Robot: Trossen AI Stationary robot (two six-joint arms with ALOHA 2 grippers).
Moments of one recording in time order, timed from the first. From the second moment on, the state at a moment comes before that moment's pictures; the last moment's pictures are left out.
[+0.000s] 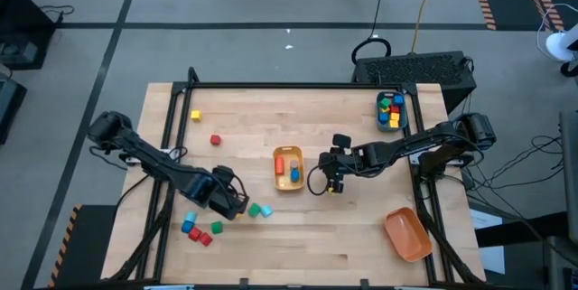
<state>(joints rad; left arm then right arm) -0.50 1.47 0.97 -0.92 -0.16 -1.71 0.12 1.54 0.86 -0.38 0.35 0.17</state>
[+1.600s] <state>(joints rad) -0.41 1.66 0.97 -0.79 -0.30 -1.46 0.12 1.54 0.78 -0.27 0.35 0.22</state>
